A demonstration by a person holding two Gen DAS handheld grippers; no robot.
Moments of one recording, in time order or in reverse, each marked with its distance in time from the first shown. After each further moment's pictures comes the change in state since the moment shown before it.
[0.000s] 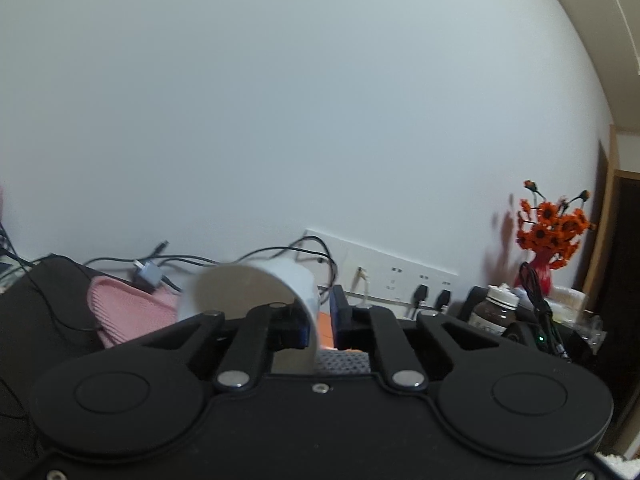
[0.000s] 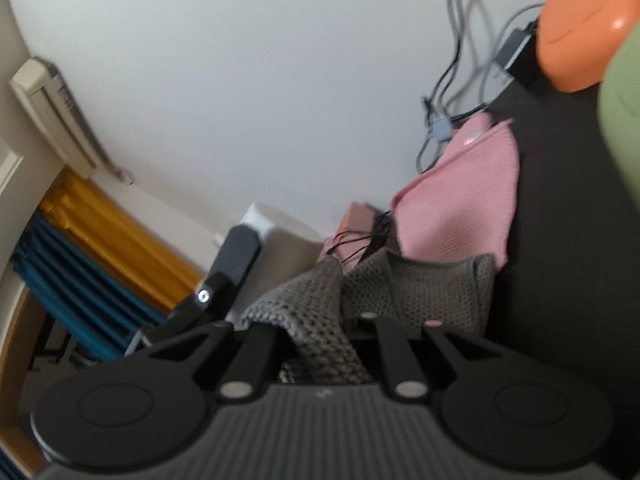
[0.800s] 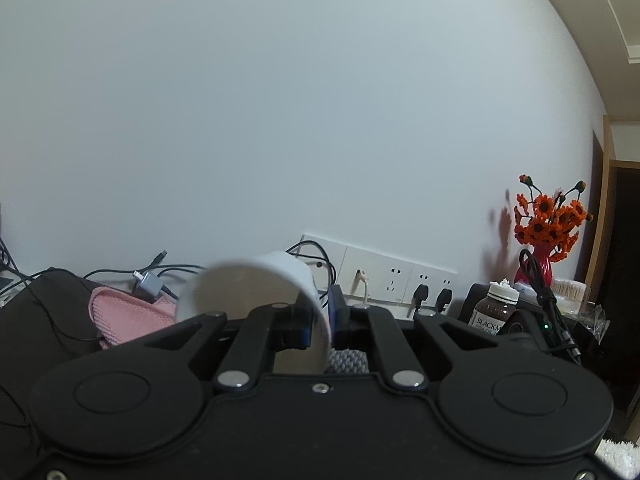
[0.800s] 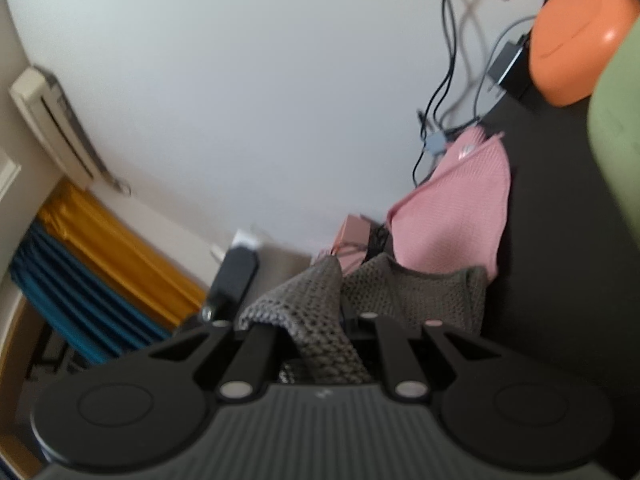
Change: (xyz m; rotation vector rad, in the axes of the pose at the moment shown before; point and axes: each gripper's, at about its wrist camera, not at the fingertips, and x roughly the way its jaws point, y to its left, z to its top) left arm -0.009 -0.017 -0.007 0.040 -0.011 -0.017; right arm 0.005 0.003 0.001 -0.029 0.020 0.010
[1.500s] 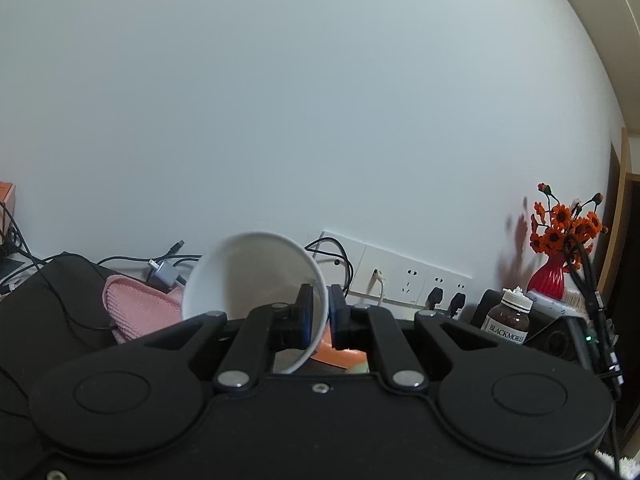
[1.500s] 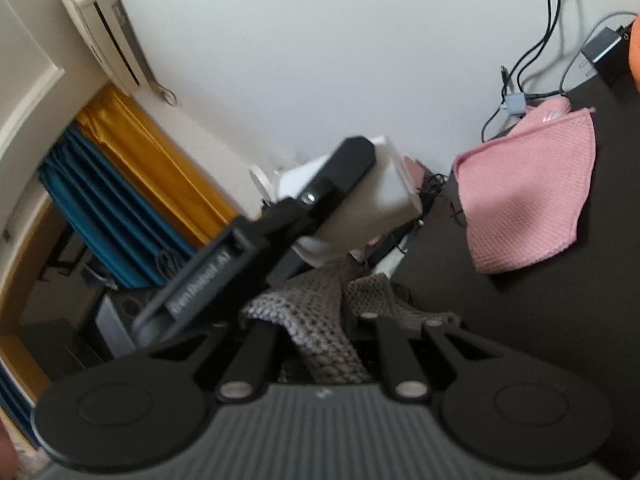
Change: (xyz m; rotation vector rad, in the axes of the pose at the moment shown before) left arm 0.002 0.009 0.001 -0.057 0.007 0.033; right arm 0.014 0.028 -0.020 -0.200 0.166 0.053
